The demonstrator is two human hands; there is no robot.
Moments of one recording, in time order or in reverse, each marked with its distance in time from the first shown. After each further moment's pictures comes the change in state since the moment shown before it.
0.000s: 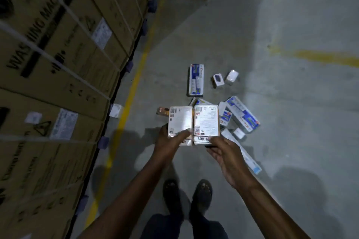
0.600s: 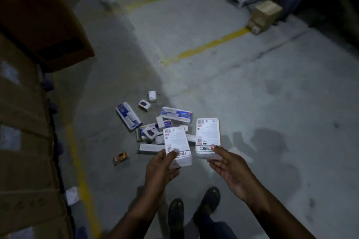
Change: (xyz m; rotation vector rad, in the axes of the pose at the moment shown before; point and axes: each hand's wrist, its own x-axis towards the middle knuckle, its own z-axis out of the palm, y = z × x) left_hand -0.169 0.051 0.043 0.137 -0.500 -0.199; right_hand -0.273 0.002 -0.045 0.556 0.470 -0.128
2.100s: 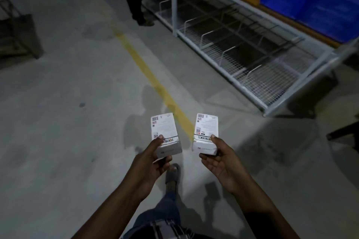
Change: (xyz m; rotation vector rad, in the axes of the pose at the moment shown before) left_hand -0.425 -0.508 0.629 1.058 -1.141 -0.493; right_hand -0.449 0.233 -0.734 1.324 1.050 -0.435
